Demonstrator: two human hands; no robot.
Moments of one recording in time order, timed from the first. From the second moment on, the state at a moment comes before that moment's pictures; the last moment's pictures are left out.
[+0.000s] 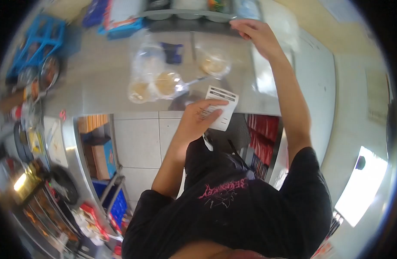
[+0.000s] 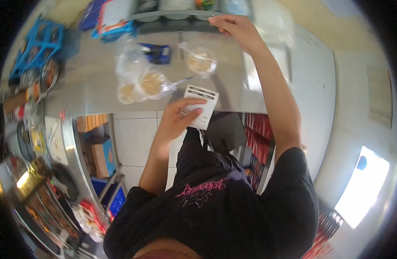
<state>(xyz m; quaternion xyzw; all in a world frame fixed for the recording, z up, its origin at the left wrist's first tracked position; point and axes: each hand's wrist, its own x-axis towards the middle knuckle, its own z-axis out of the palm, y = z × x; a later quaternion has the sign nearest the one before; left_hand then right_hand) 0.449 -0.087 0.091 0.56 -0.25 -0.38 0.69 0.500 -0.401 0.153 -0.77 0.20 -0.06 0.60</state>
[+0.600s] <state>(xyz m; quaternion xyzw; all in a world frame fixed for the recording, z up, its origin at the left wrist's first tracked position) -0.009 -0.337 0.185 0.46 -0.60 -0.50 0.42 -0.201 -0.371 0.169 -0.24 0.36 -0.48 0.77</state>
